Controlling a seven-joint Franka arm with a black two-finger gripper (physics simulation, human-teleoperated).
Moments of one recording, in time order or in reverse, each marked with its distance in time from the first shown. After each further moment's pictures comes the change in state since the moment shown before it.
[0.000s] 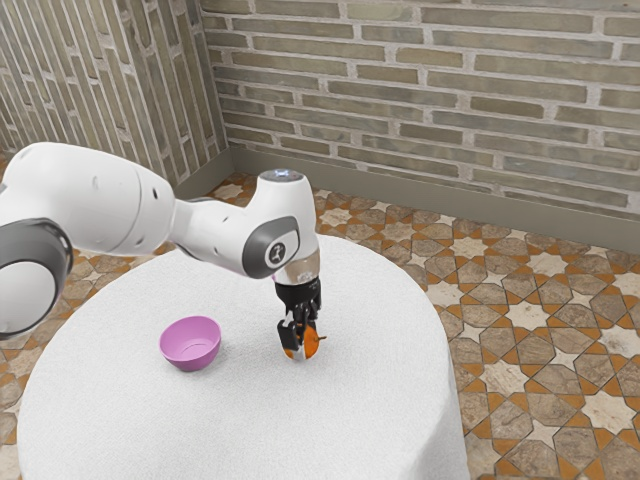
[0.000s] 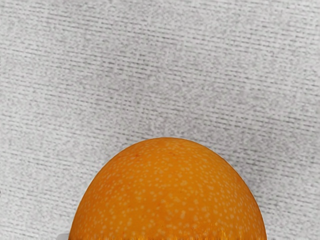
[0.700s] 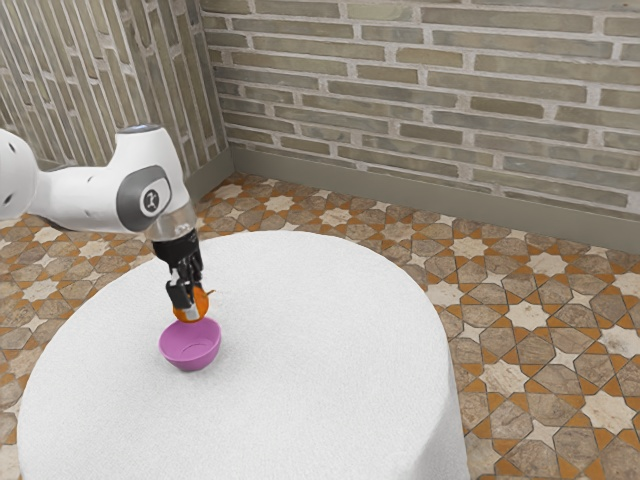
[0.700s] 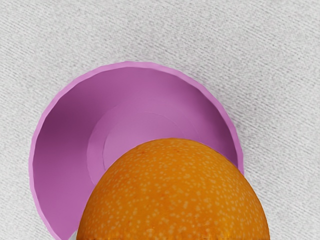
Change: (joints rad) arm 0.316 -0.311 0.000 -0.241 0.005 -0.065 0.005
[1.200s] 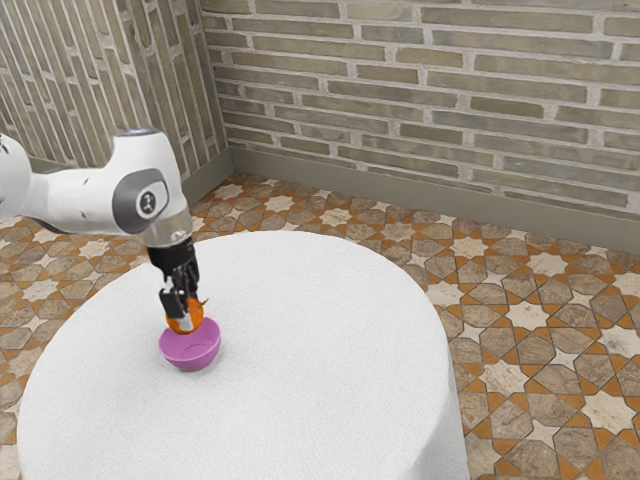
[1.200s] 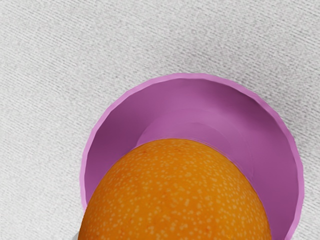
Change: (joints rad) arm 0.011 -0.027 -0.013 -0.031 -0.001 -0.059 0.023
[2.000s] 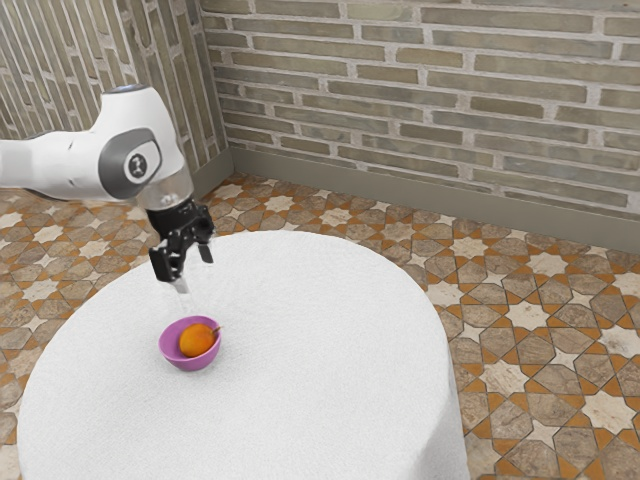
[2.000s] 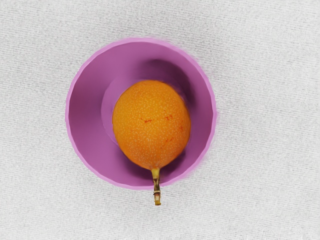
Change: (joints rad) arm 0.013 -0.110 -0.054 0.040 0.001 -0.036 0.232
